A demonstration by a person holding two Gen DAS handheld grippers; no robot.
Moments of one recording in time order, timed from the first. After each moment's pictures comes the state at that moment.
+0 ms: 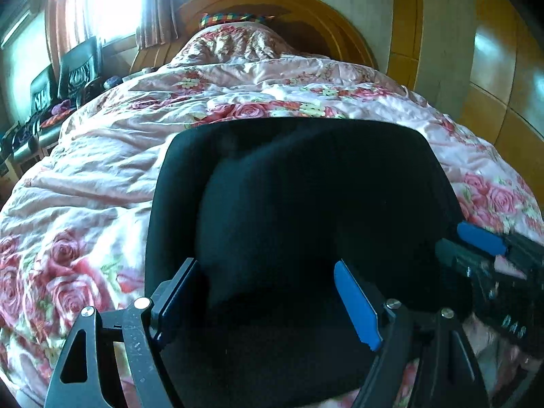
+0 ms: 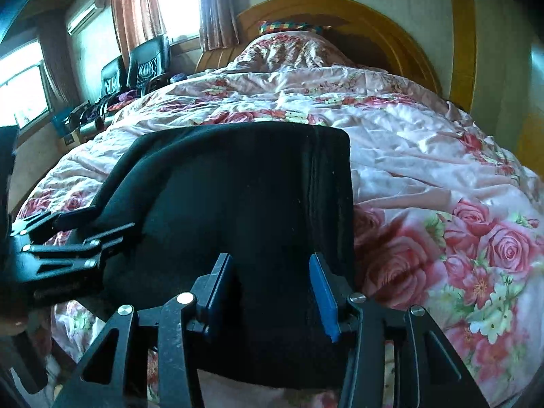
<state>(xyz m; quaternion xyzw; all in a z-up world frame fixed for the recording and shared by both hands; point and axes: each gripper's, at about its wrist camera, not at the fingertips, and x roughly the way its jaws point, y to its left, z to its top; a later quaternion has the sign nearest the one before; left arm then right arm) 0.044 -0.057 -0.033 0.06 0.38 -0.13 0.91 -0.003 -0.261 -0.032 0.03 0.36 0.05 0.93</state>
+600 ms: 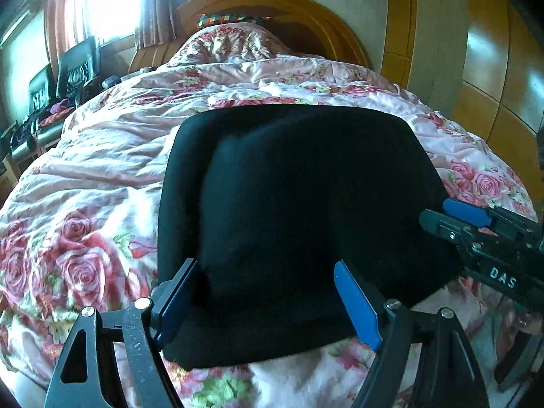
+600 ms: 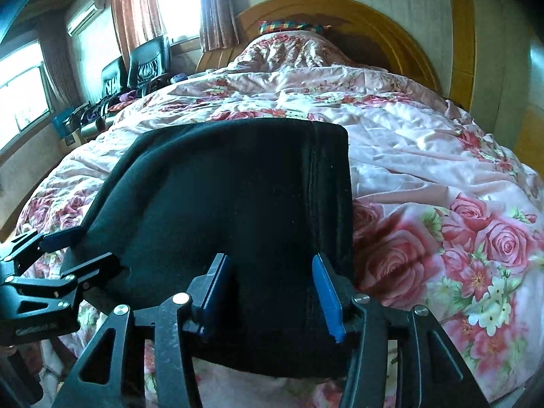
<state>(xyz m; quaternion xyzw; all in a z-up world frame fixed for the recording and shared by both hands) 0.009 -0.038 -0.029 0.05 0.39 -0.14 0.91 -0.010 -0.260 -0.029 0.03 0.36 0.05 0.93</state>
